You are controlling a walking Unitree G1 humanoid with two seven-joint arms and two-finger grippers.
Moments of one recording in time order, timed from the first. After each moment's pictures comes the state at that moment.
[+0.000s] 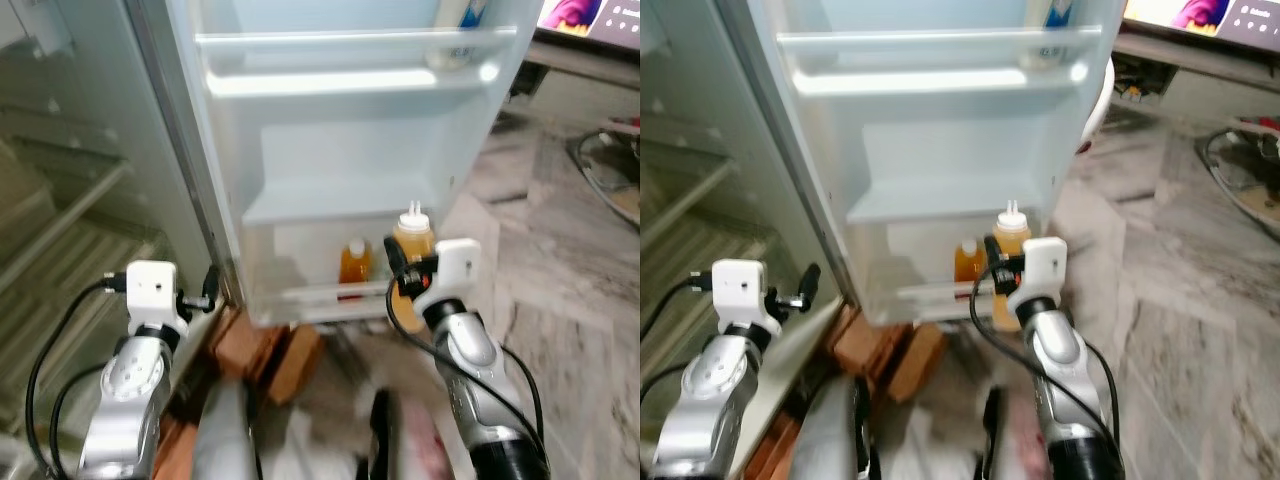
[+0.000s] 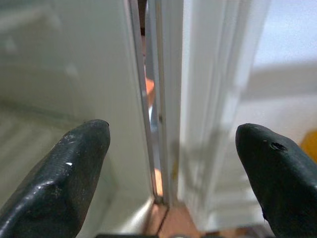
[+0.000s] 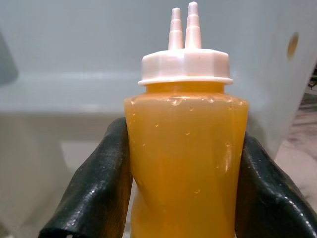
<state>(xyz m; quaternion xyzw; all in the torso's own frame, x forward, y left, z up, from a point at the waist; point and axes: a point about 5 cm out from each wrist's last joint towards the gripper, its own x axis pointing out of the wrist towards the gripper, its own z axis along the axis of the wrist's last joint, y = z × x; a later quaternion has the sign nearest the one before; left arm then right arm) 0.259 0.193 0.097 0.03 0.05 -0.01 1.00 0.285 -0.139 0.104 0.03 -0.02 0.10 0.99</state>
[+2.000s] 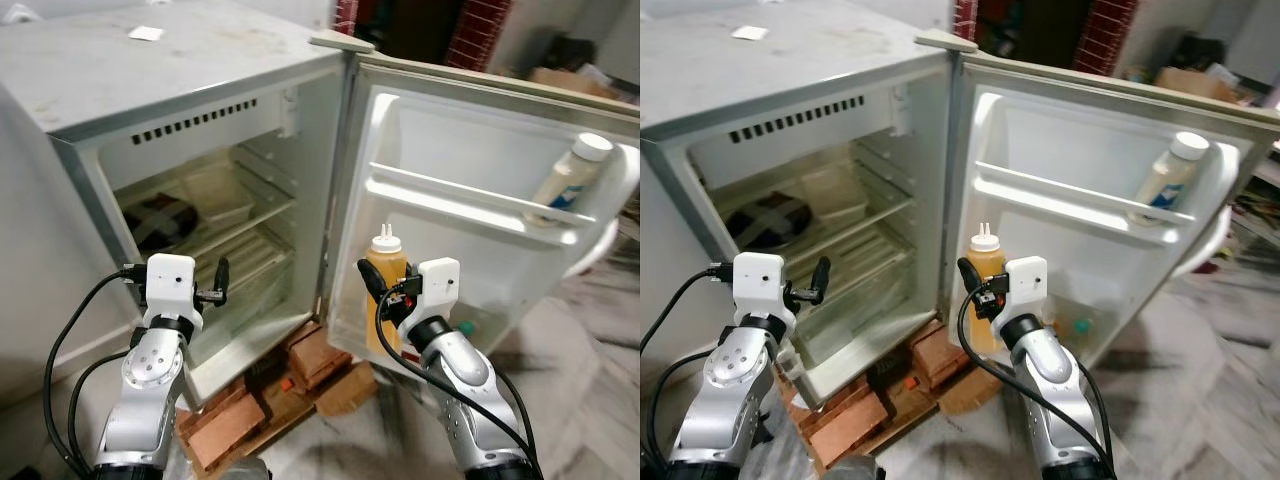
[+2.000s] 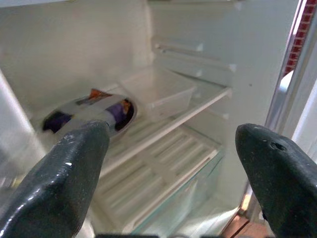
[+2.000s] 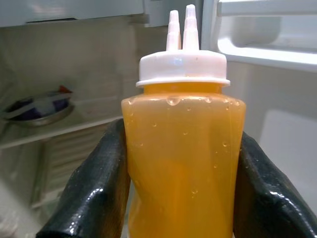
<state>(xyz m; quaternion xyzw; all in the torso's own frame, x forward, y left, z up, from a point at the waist) 0.265 0.171 0.092 0.06 0.04 -0.02 1.00 0.266 -0.122 0.092 0.07 0.02 0.18 0.98</state>
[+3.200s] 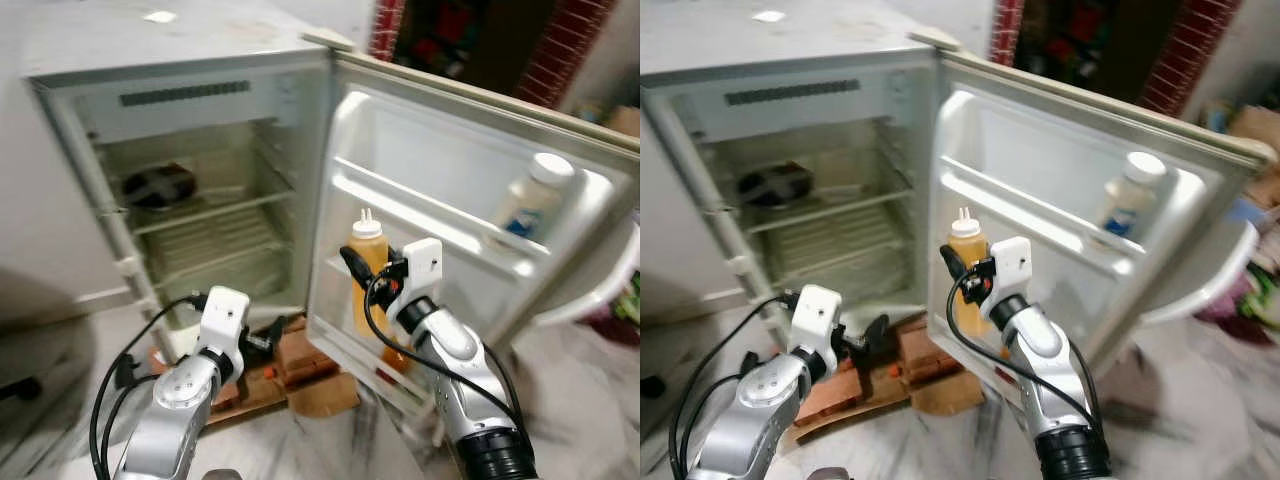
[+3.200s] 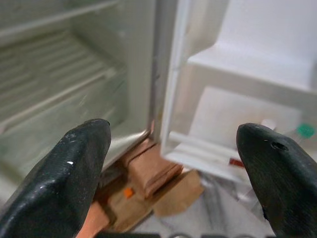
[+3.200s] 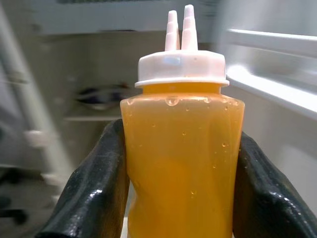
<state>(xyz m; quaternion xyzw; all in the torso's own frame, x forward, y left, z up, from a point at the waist) 0.237 0.131 0.054 0.03 0.19 -0.21 0.96 0.288 -0.104 0.103 0.07 0.00 0.25 0.97</state>
